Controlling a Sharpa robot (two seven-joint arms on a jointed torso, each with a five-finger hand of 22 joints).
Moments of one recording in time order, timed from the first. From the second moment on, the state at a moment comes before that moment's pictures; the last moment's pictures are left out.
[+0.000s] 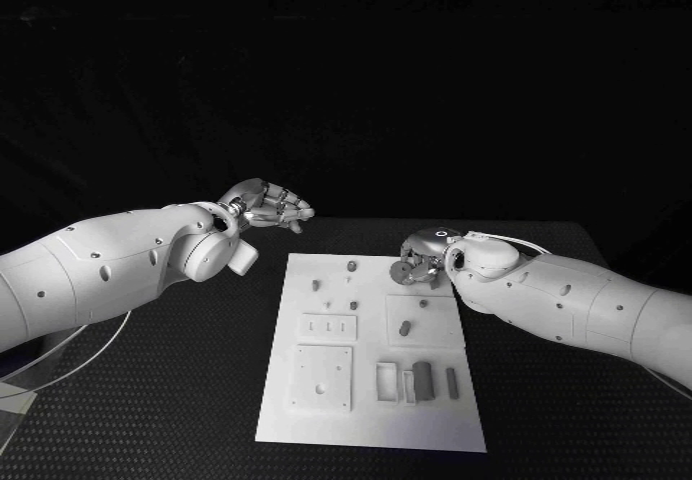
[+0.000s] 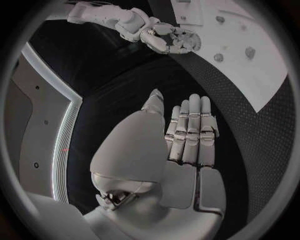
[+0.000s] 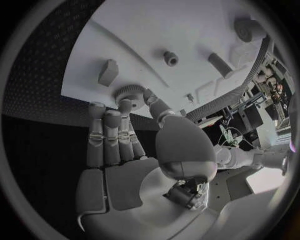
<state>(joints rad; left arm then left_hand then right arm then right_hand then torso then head) 1.41 -0.70 -0.19 1.17 -0.37 -0.17 0.17 1.53 -0.07 0.00 0.29 0.06 0.80 0.19 0.31 0.51 1.08 0.15 0.07 0.27 0.99 0.08 0.46 0.79 0.02 0.96 -0.01 0.07 0.75 1.24 -0.48 -0.16 0.99 -1.64 -0.18 -0.13 1.05 -0.06 0.33 -0.28 0.09 0.77 0.16 0.24 0.41 1.11 0.05 0.68 1.04 1.16 -0.06 1.22 0.88 0.22 1.13 0.00 0.87 1.31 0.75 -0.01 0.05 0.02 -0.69</state>
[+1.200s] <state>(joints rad) 1.41 -0.71 -0.19 1.18 -0.37 -0.16 0.17 1.53 -0.07 0.00 0.29 0.06 0.79 0.19 0.31 0.51 1.08 0.15 0.07 0.27 0.99 0.08 0.45 0.79 0.02 0.96 -0.01 0.07 0.75 1.25 -0.46 -0.16 0.95 -1.60 -0.15 -0.12 0.99 -0.02 0.35 -0.28 0.09 0.79 0.16 0.24 0.40 1.09 0.05 0.78 1.11 1.16 -0.07 1.30 0.94 0.21 1.11 -0.03 0.95 1.31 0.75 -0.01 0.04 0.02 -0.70</state>
